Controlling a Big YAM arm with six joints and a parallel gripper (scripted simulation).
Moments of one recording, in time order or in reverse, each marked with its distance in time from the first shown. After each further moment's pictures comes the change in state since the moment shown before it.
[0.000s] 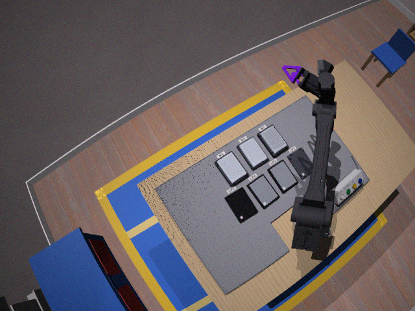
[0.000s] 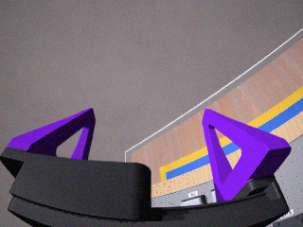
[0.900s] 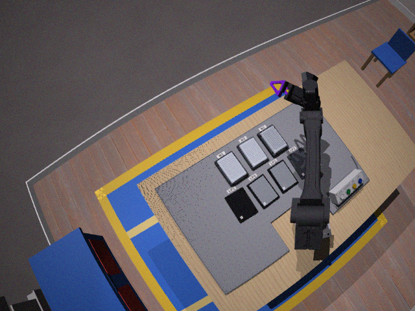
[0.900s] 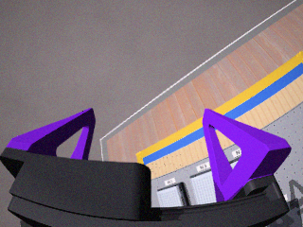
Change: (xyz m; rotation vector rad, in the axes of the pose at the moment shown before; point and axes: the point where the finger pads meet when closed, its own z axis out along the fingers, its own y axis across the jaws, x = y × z) arm 0.076 -0.060 0.037 0.153 0.089 -0.042
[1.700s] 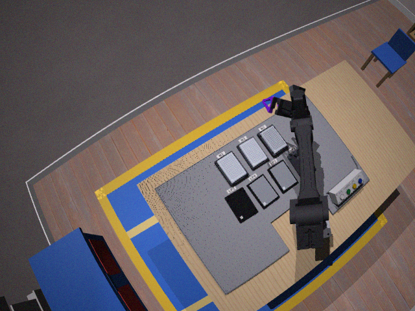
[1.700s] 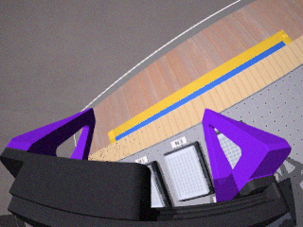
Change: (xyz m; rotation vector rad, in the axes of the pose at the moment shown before) arm 0.081 -0.046 0.028 0.151 0.131 -0.076
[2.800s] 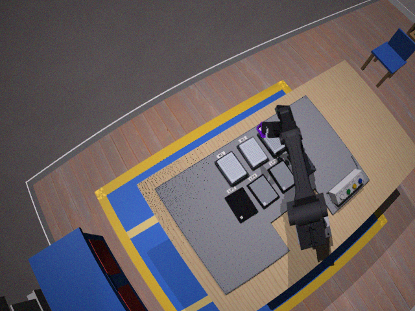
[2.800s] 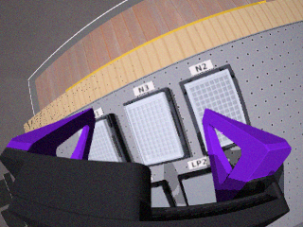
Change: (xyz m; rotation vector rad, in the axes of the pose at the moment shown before) arm 0.118 -0.044 0.028 0.185 0.244 -0.167
